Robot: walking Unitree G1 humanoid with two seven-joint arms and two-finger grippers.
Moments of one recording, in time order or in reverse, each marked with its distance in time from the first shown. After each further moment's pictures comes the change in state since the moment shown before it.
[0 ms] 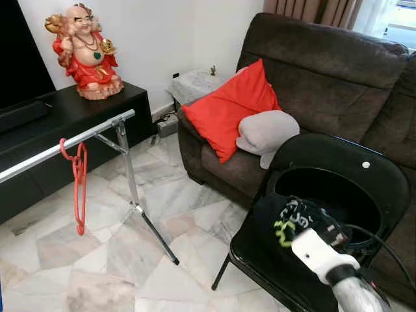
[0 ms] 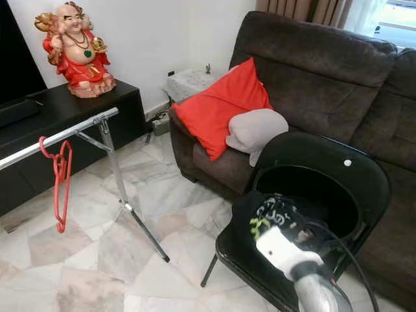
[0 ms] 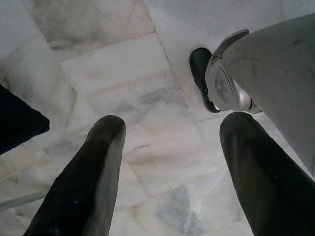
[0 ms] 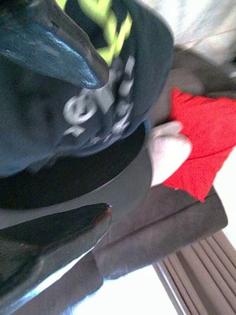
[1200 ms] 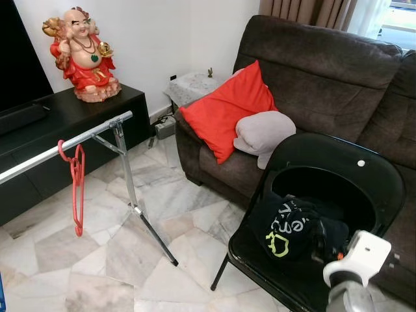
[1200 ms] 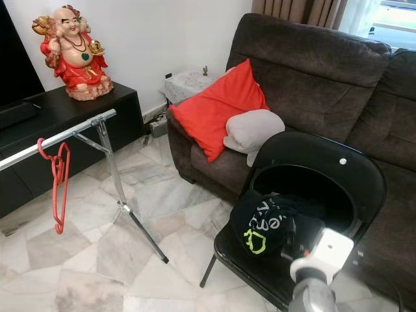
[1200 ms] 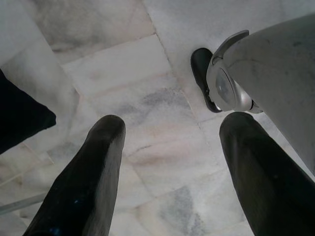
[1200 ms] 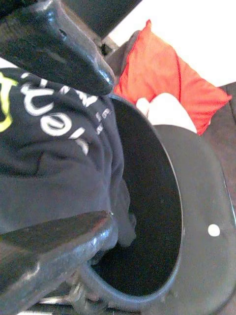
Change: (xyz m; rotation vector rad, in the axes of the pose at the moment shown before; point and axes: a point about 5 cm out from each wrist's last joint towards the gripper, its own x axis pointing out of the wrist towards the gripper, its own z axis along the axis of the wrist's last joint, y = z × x) left arm 0.000 0.000 0.000 0.006 0.001 -0.001; right arm 0.022 0.009 -0.001 1.323 0.138 -0.275
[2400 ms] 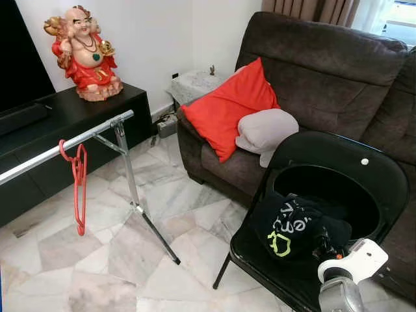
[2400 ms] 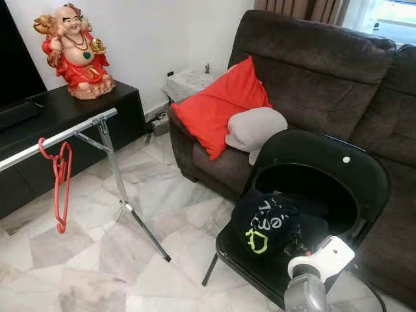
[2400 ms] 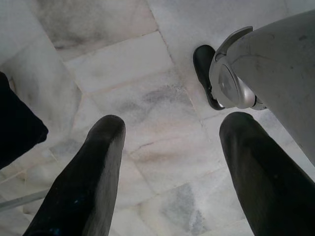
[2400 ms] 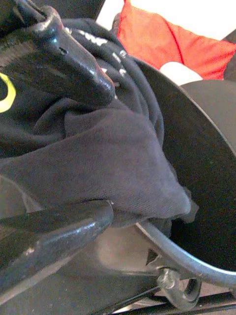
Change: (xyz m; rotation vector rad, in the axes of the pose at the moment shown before) left arm 0.000 0.000 0.000 -0.001 0.000 0.001; right arm 0.021 -0.018 -0.036 0.279 0.094 -0.128
